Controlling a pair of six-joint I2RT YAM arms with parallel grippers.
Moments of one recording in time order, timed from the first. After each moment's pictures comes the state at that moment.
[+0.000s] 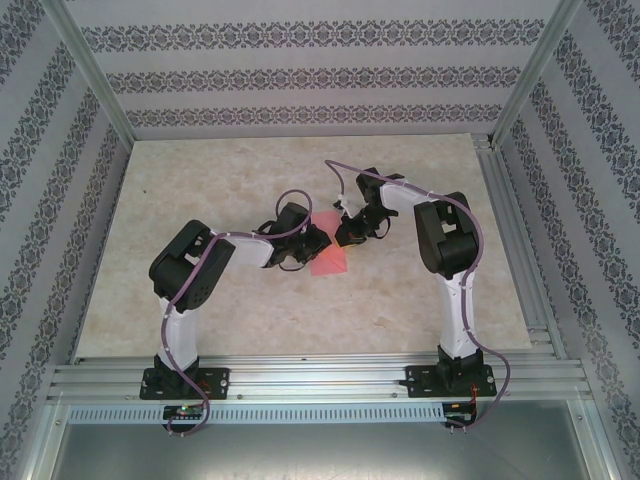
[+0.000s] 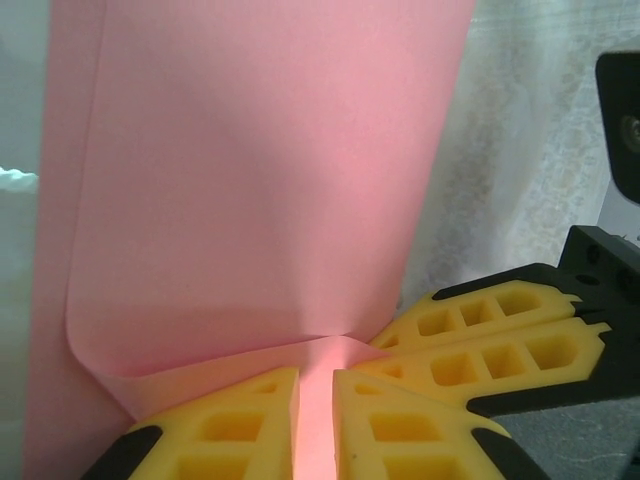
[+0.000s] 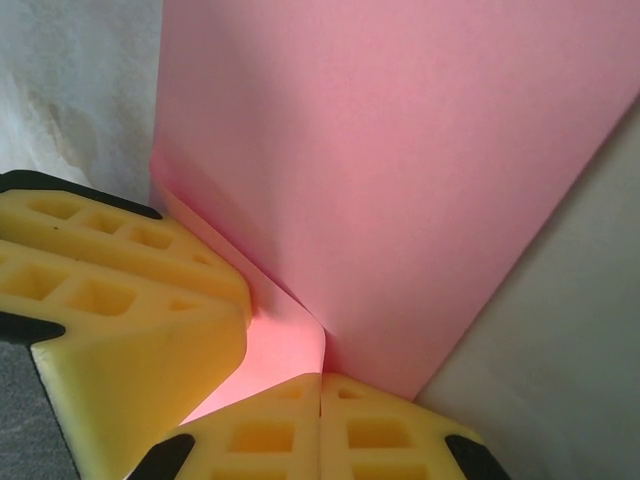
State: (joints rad) left arm -0.61 1.99 1.04 0.20 0.31 -1.20; right arm 0.34 2.23 1.57 -0.87 -0.68 -0.14
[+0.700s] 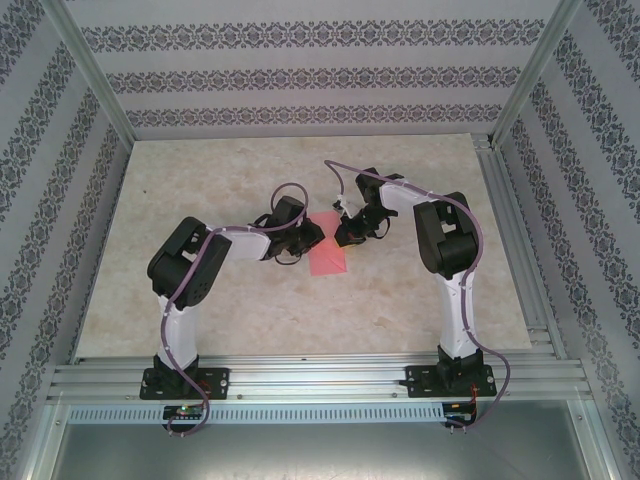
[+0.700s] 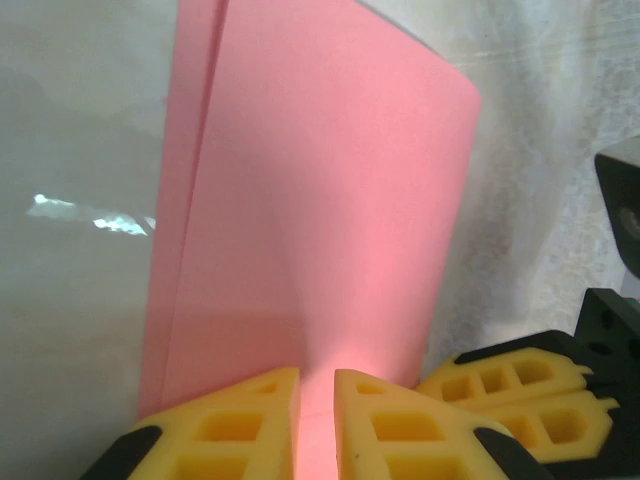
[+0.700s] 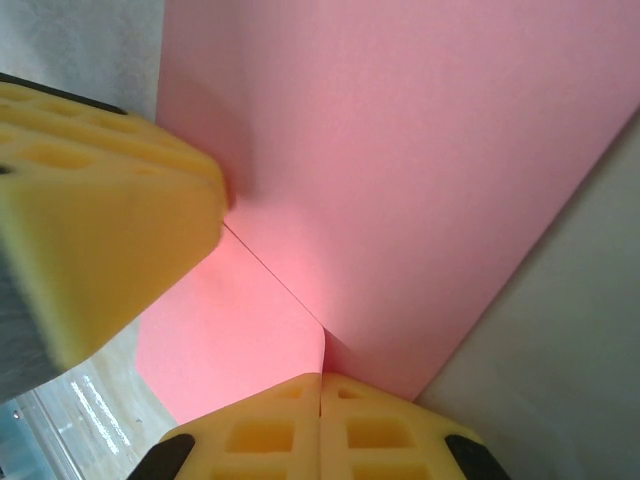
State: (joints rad) left arm -0.57 2.01 1.09 0.13 0.28 -1.11; right arm 0.35 2.23 1.58 -0.88 -0.68 -0.14
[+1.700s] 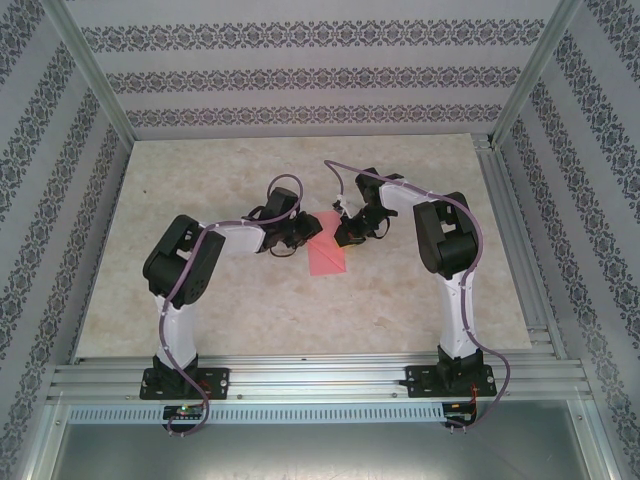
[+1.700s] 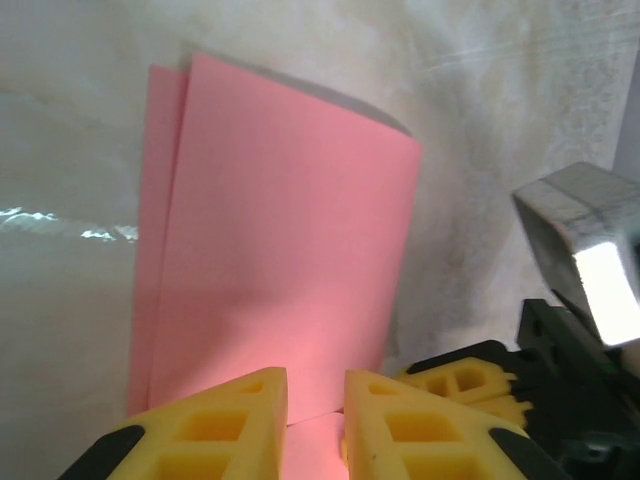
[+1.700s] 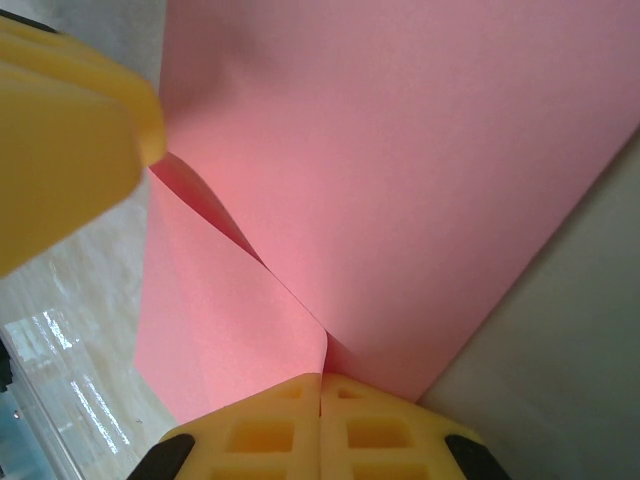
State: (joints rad) left arm -0.52 2.00 1.12 0.10 0.35 -1.06; right arm 0.35 2.23 1.58 -0.88 -0.68 -0.14
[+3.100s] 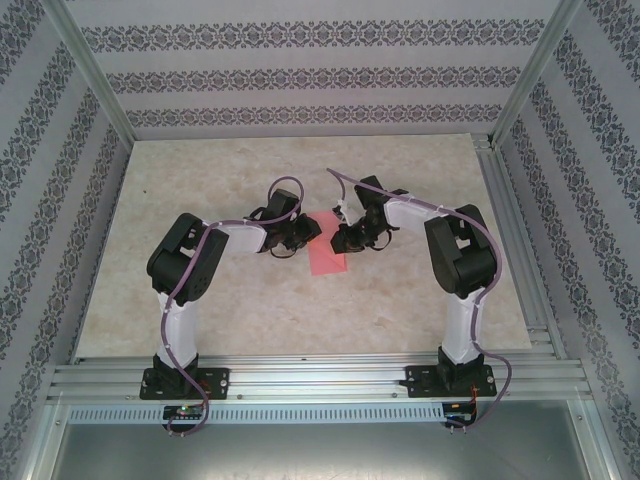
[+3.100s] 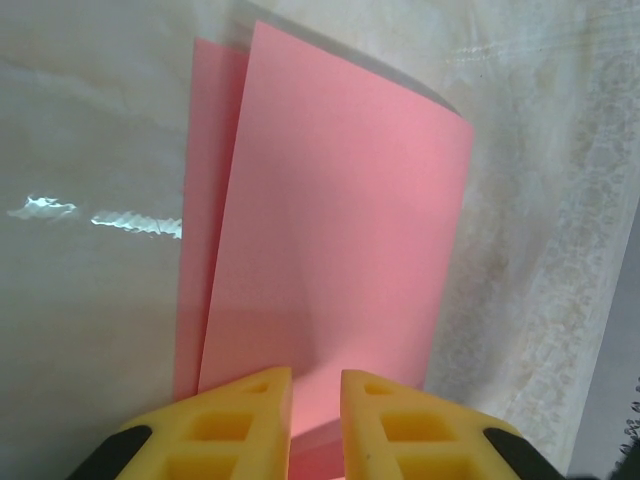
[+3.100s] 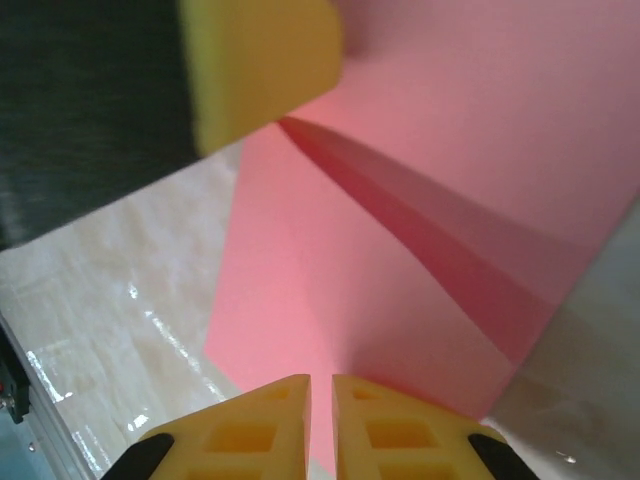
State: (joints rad) left arm -0.52 2.03 1.14 0.08 0.35 -1.05; right arm 0.39 2.02 1.30 -0.62 -0.66 0.05
